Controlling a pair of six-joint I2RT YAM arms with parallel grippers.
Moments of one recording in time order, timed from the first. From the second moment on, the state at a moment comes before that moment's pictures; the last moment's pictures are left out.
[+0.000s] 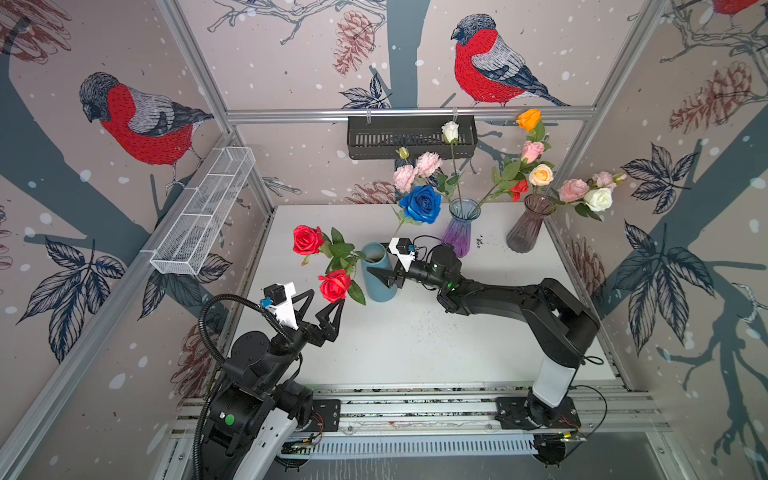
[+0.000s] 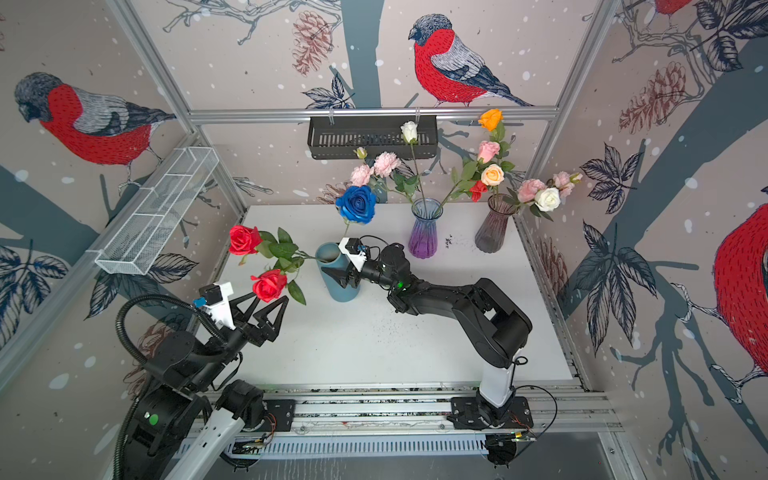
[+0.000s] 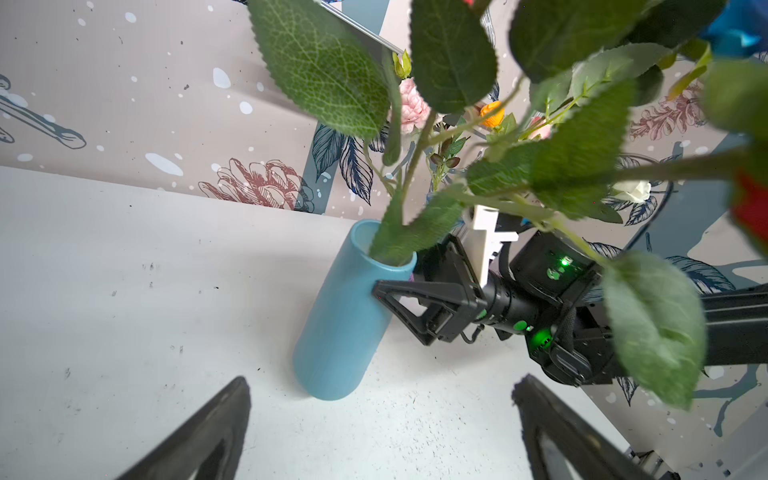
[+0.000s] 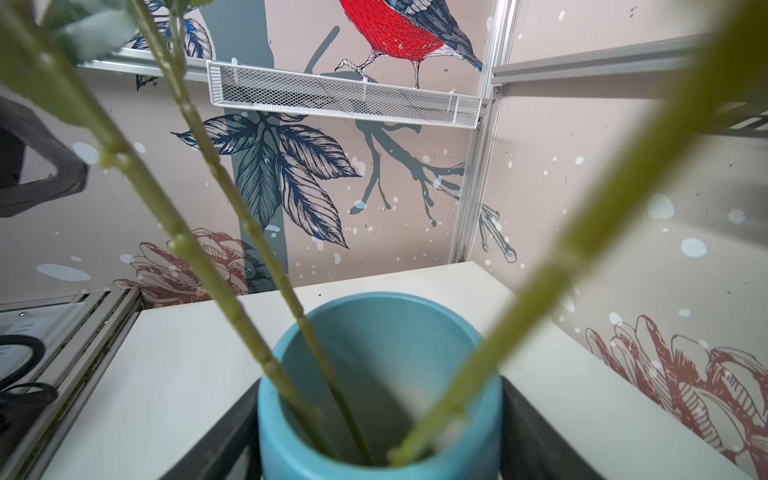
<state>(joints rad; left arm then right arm) -0.38 0.18 0.63 -0.49 0.13 -0.42 0.79 1.84 1.04 0.90 -0.49 -0.07</state>
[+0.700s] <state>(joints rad) -0.38 0.17 0.63 -0.49 0.10 -0.41 0.73 2.28 1.69 0.67 -0.55 0.01</state>
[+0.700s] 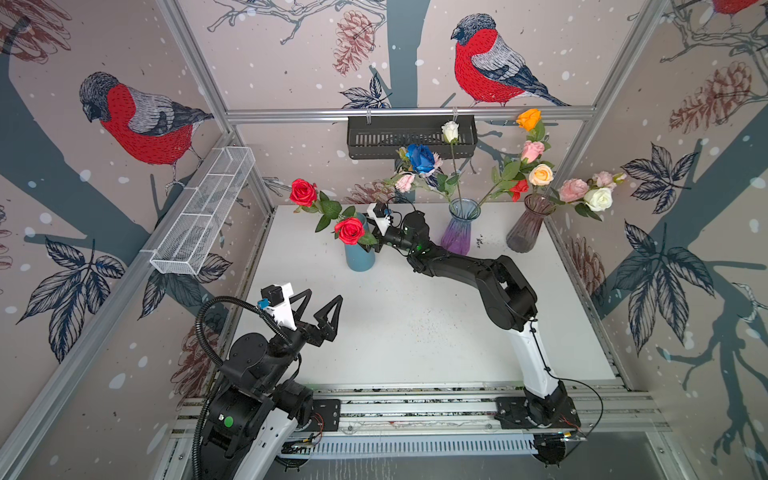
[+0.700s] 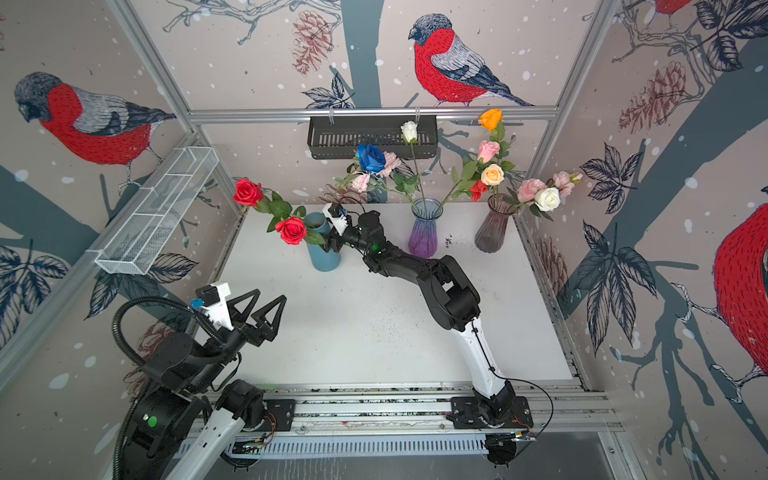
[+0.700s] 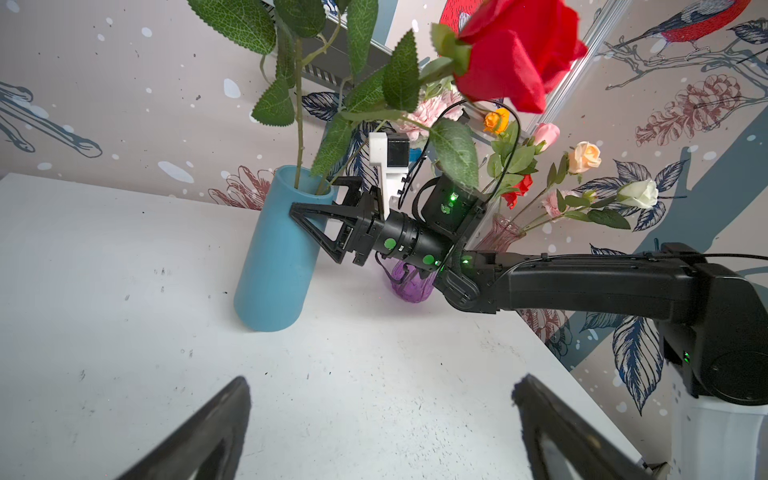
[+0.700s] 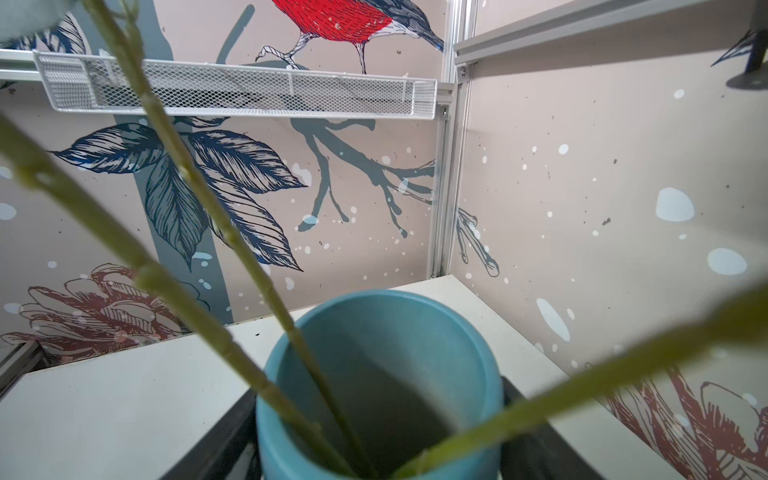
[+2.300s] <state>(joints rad) -0.38 0.15 0.63 -0.49 0.10 -0.41 0.75 2.32 1.69 0.65 -0.56 0.03</state>
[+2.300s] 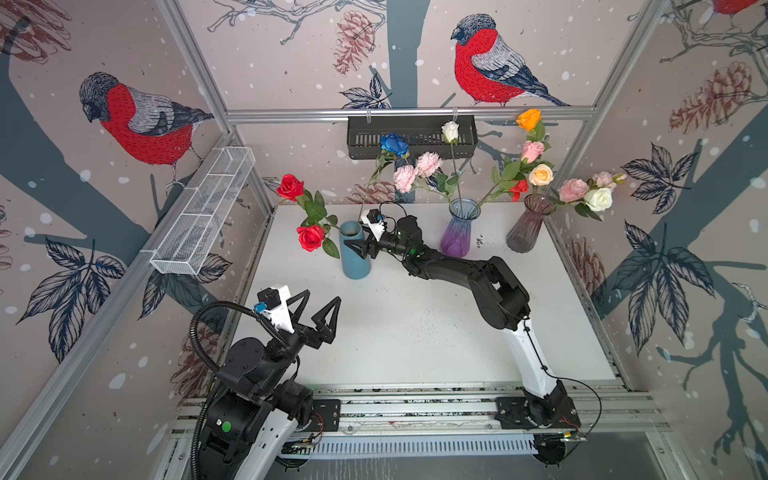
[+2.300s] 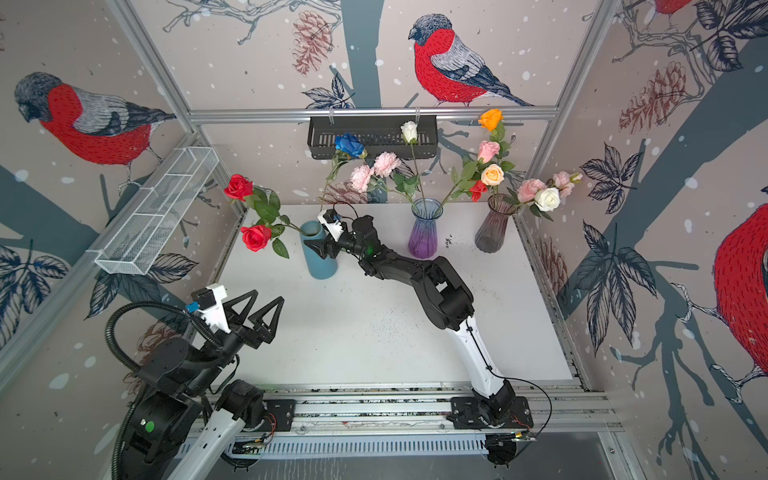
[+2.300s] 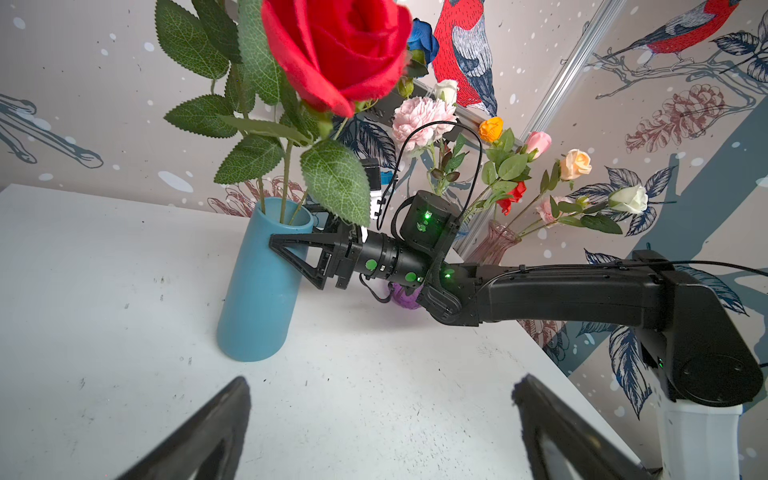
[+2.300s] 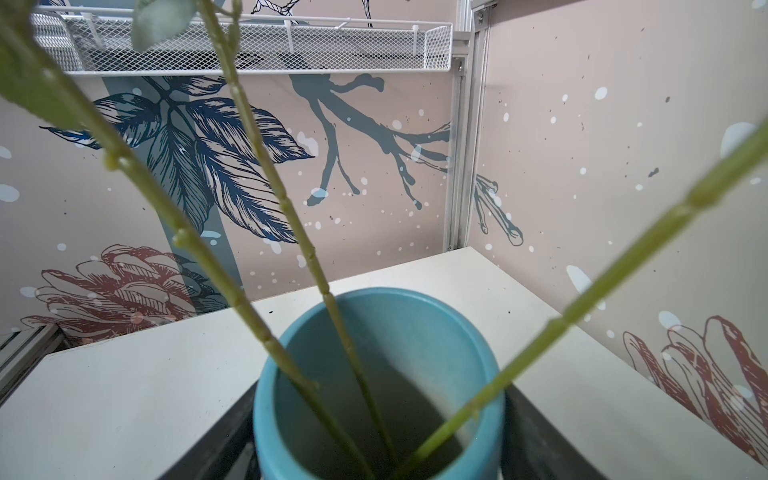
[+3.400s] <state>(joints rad) -0.38 0.15 0.63 -0.49 0.10 -0.41 0.73 2.15 1.52 0.72 -0.57 0.00</state>
